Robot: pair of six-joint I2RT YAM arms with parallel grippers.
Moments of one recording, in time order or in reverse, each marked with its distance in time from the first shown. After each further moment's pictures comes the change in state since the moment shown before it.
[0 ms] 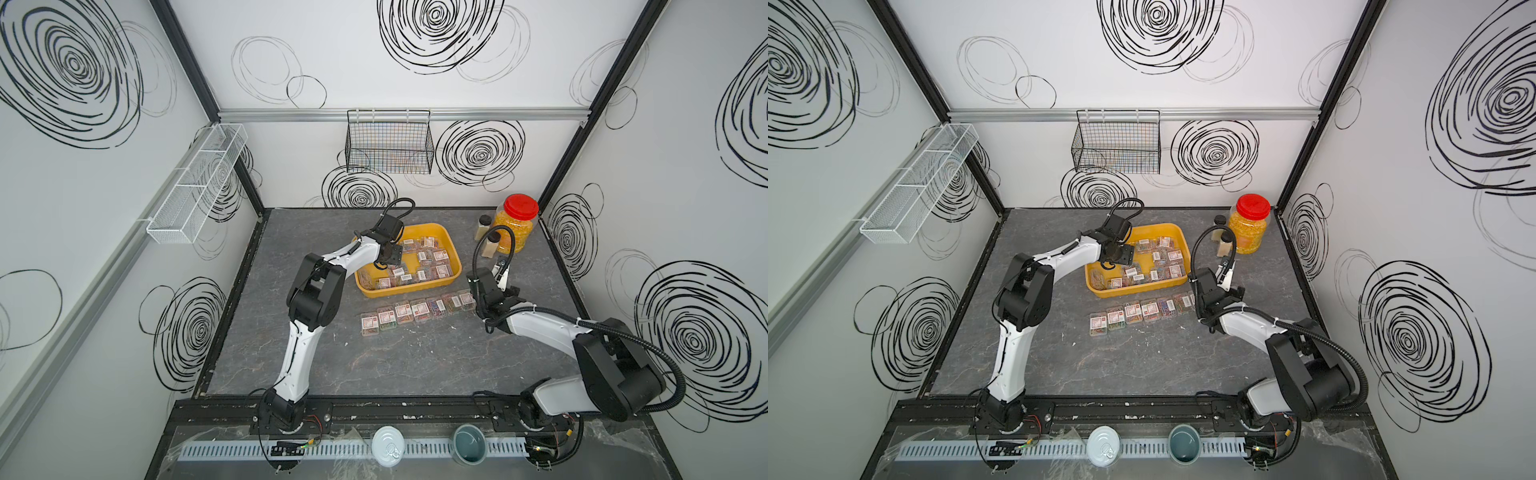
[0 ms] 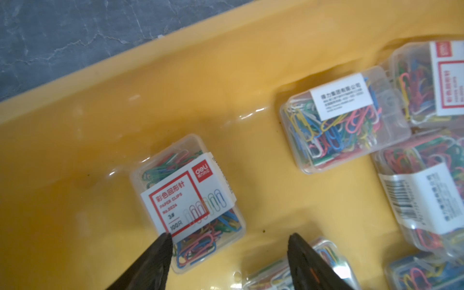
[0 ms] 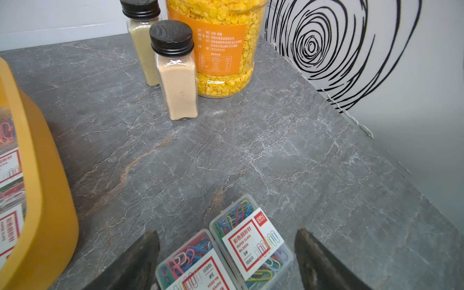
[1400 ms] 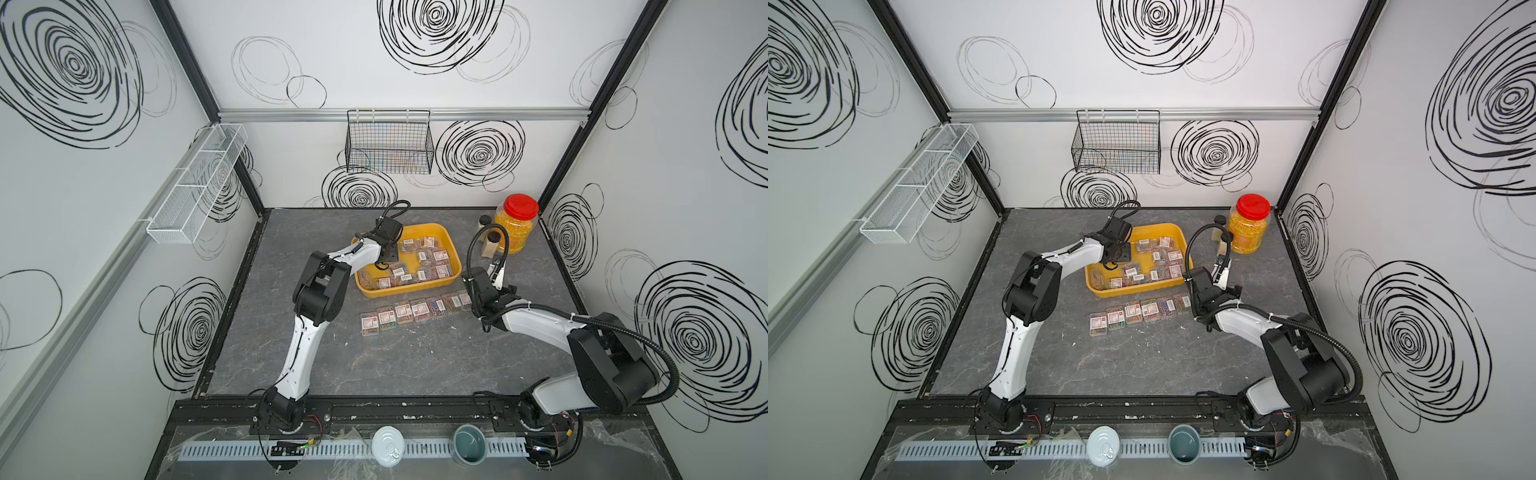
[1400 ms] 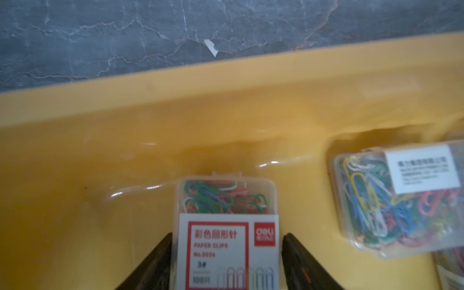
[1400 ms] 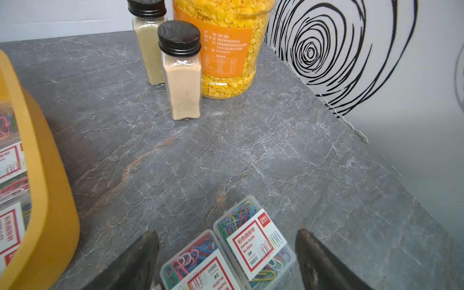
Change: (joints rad) left arm 0.026 0.104 0.052 0.074 -0.065 -0.174; right arm 0.029 0.040 0.034 -0.026 0.041 0.000
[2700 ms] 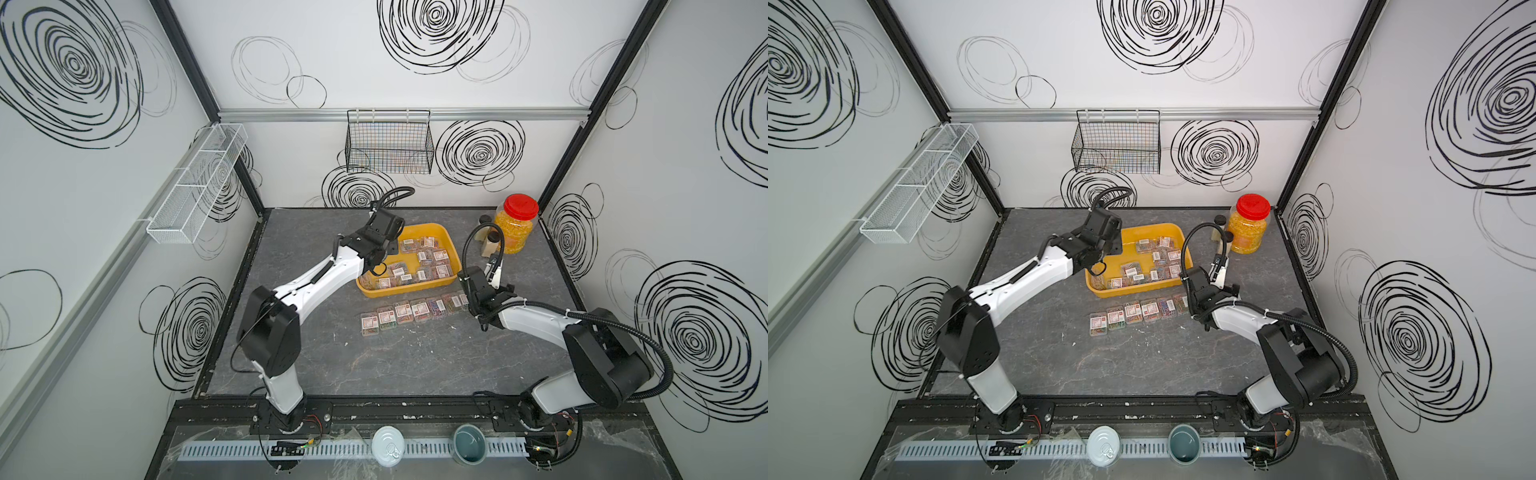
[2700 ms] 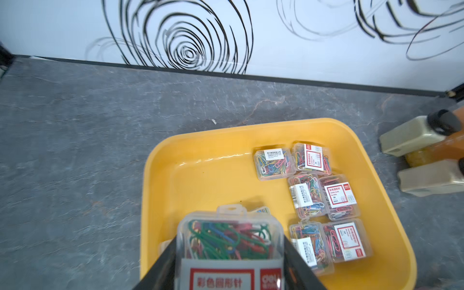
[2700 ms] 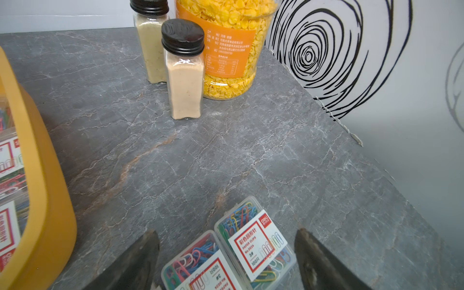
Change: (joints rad) left arm -0.128 -0.682 -0.370 -0.021 -0.184 -0.036; right arm 0.014 0.032 0.026 -0.019 0.030 0.000
